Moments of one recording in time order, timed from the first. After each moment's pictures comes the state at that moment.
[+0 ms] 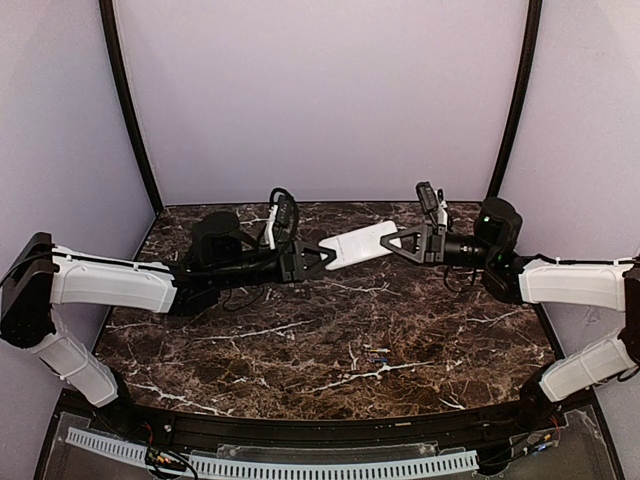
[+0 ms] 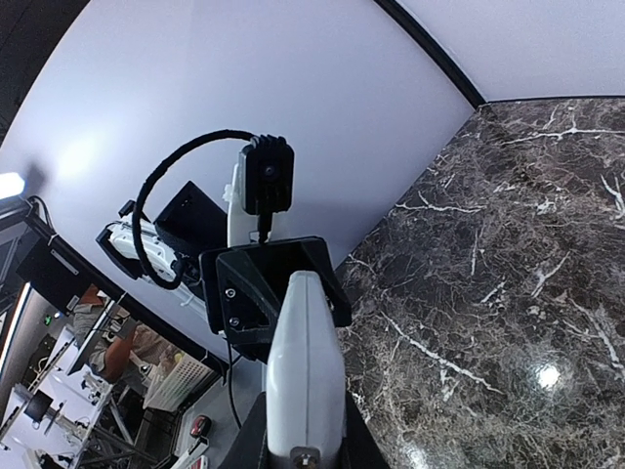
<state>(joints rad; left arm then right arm) -0.87 1.52 0.85 0.58 0.35 -0.74 0.53 1.31 0.66 0.69 -0.89 0.84</state>
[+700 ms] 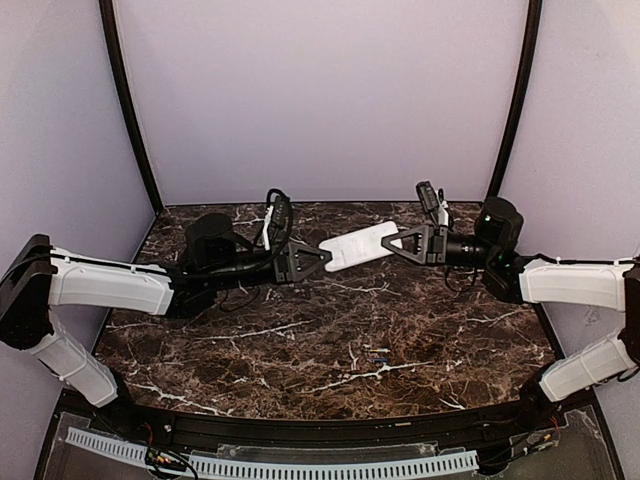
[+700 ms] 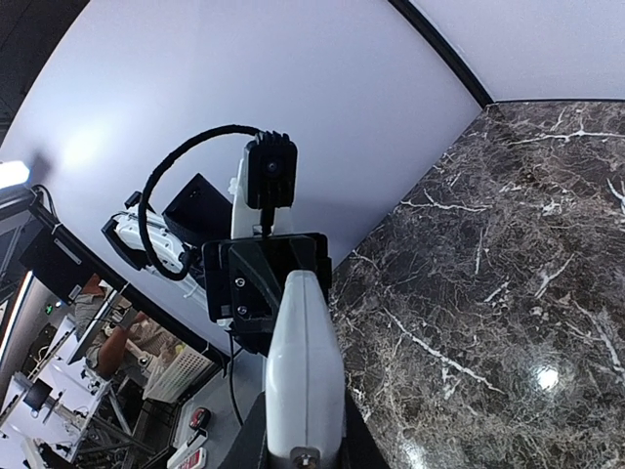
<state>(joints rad) -0.85 1.50 0.81 0.63 0.41 -0.77 0.52 1.31 0.66 0.68 -0.91 0.82</state>
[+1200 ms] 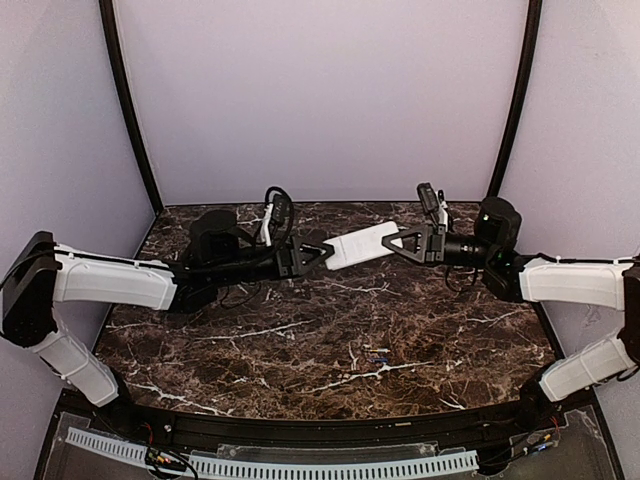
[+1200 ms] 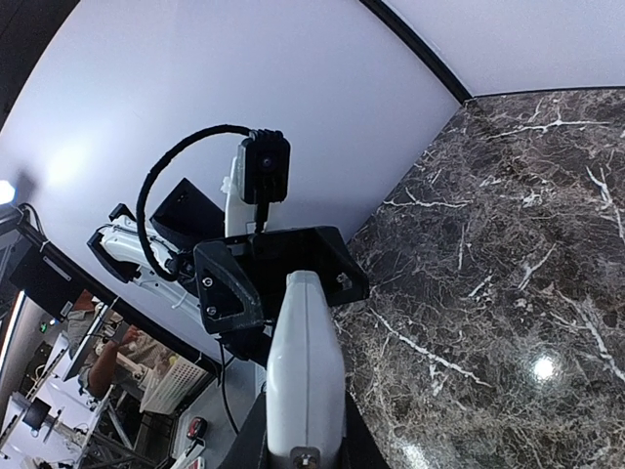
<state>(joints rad) -0.83 1.52 0.84 0.58 0.37 -0.76 0.51 1.31 0.66 0.64 -0.89 0.83</state>
